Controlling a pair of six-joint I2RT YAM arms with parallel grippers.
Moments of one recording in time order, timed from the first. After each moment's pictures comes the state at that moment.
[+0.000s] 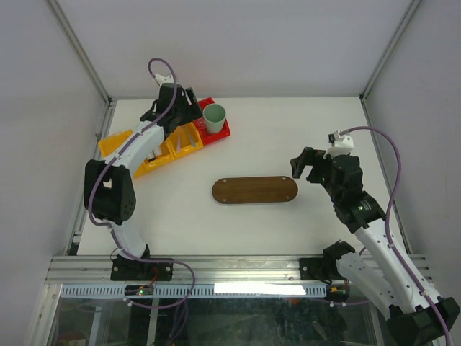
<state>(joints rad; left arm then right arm) -0.30 1.78 1.47 -0.25 -0.10 -0.56 0.38 0.71 0.70 -0.34 0.14 0.34</state>
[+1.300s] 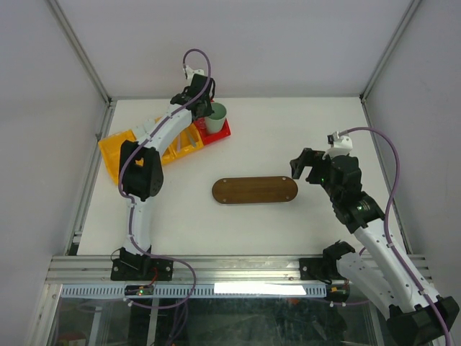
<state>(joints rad) -0.41 2.17 1.99 -0.54 -0.32 -0.46 0.38 0.72 0.69 -0.33 0.14 0.34</state>
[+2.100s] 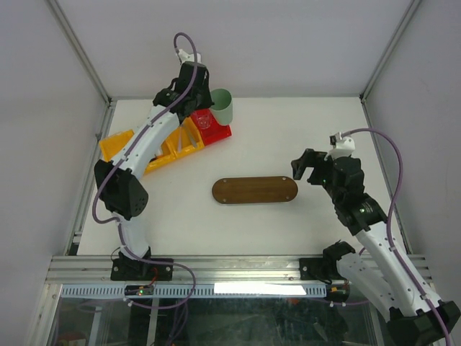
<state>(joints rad) -0.46 1.92 1.95 -0.62 -0.25 -0.46 0.38 0.69 0.69 -0.34 0.14 0.35</state>
